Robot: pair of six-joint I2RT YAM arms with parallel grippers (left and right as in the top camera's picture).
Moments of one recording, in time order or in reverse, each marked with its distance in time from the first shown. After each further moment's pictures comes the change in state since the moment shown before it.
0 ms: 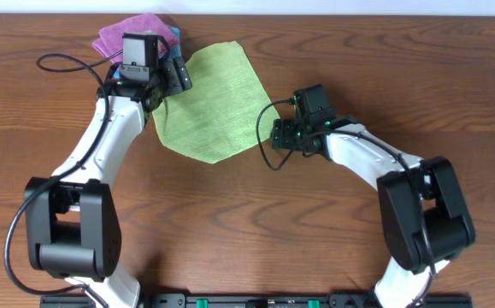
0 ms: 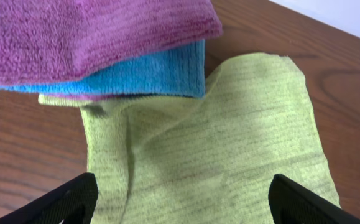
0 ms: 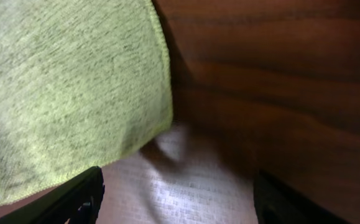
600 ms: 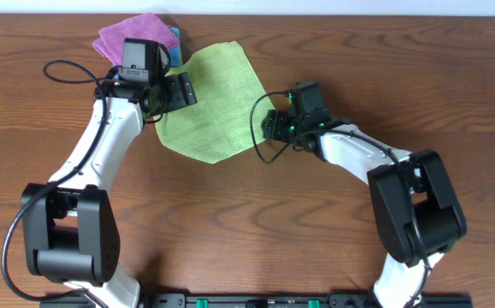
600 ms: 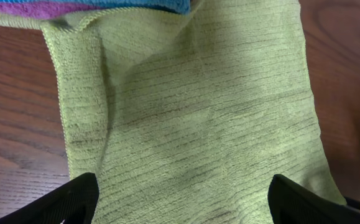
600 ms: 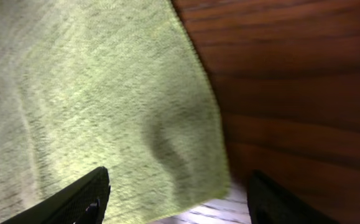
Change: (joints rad) left arm 0.000 -0.019 0.000 -0.177 0.135 -0.002; right arm 0.017 0.051 0.002 0.175 -0.047 0.123
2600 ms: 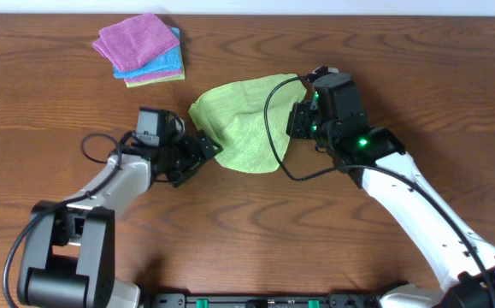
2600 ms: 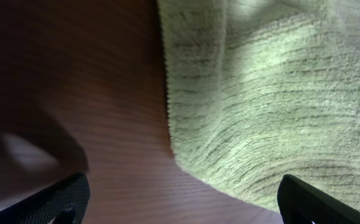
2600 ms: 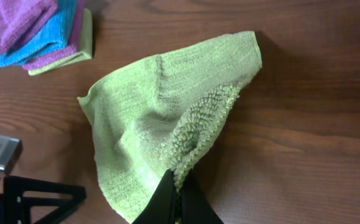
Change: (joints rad) left arm -0.058 -0.136 -0.565 0.354 0.406 -0.390; right arm 0.031 -0.491 -0.013 -0.281 0.162 -0.085
